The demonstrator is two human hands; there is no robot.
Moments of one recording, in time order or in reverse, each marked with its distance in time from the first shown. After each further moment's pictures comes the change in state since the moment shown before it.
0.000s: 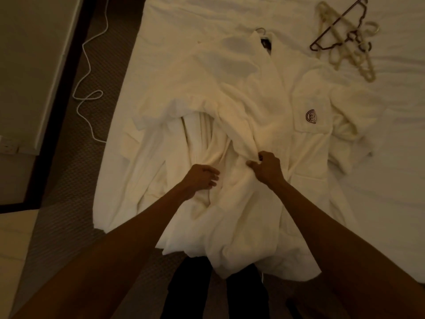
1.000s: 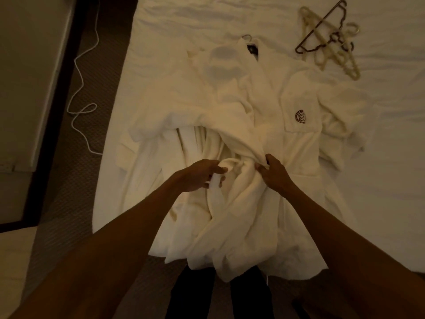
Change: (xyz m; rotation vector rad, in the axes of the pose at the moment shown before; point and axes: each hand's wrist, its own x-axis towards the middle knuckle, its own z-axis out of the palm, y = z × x) left_hand -0.007 0.047 0.001 -0.016 -0.359 -0.009; right_hand -0.014 0.026 -0.023 0.123 -0.045 -0.009
